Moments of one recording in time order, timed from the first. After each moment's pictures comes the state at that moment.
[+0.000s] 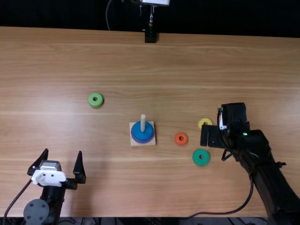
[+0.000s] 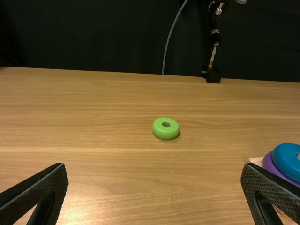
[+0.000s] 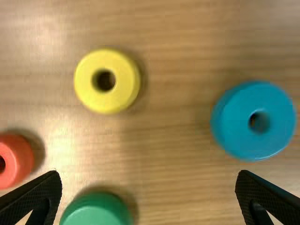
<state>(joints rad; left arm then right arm) -0.08 0.01 0.03 -0.10 0.01 -0.11 0.09 1.53 0.97 -0.63 0.08 0.13</state>
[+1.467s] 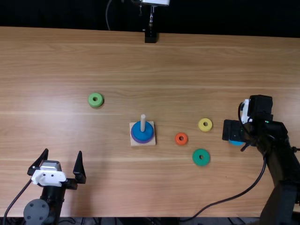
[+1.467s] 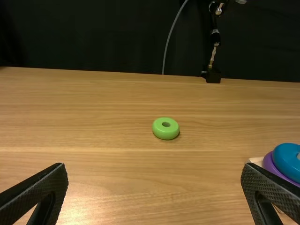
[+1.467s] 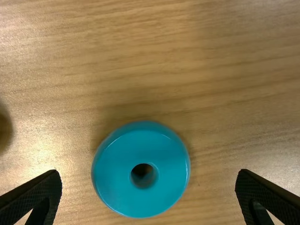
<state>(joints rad) -0.08 0.01 0.03 -0.10 0.01 -0.11 -0.15 1.71 1.05 -0.58 0.10 -0.06</state>
